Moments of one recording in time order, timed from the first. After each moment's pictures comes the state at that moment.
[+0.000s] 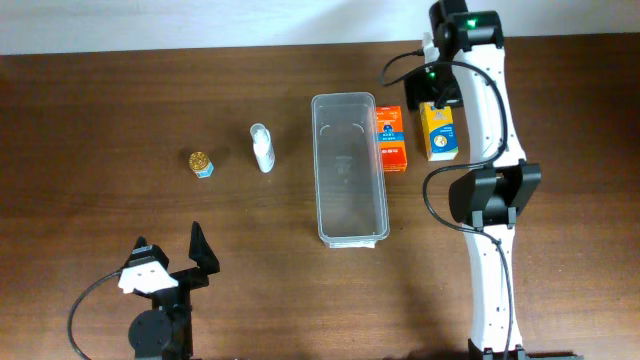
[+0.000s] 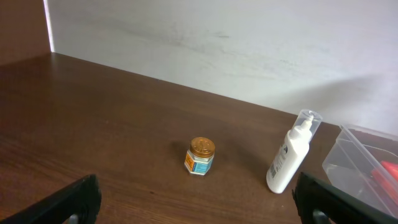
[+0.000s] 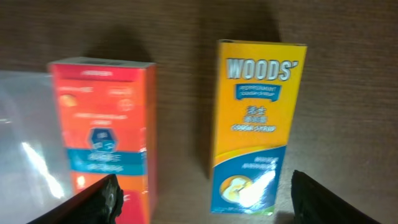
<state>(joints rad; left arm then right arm) 0.03 0.01 0.01 -0.07 -0.13 -0.23 0.06 2.67 2.88 -1.64 -0.01 0.01</state>
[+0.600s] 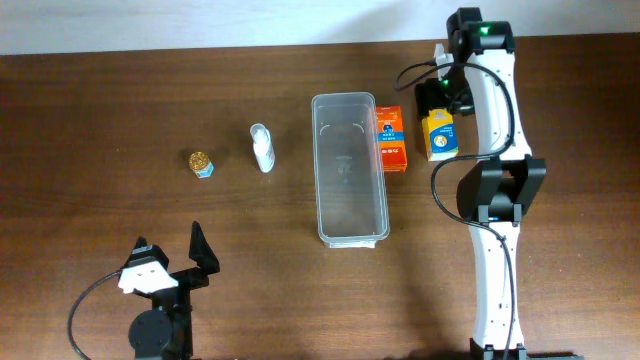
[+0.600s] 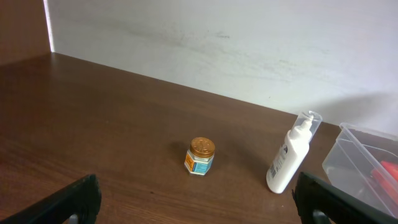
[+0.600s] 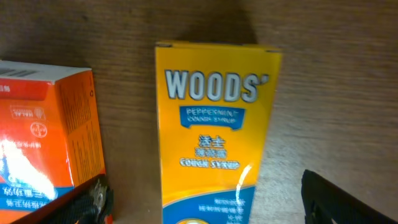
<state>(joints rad) 0.03 0.01 0.01 -0.07 -0.13 -0.23 0.00 2.74 2.84 -1.58 -0.05 -0.06</state>
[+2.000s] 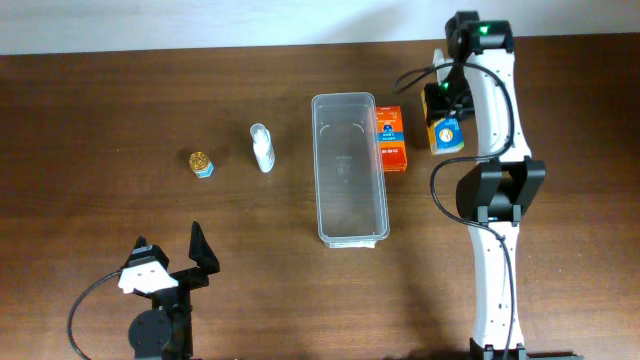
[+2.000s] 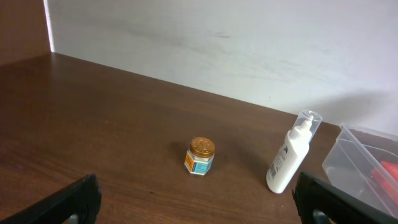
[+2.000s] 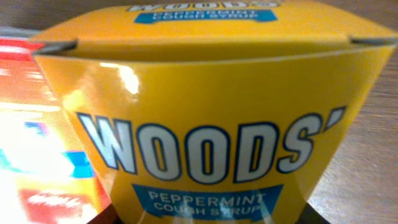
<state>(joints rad) 0.03 0.01 0.01 -0.07 -0.13 -0.23 0.00 2.74 2.91 -1.69 -0.06 -0.06</state>
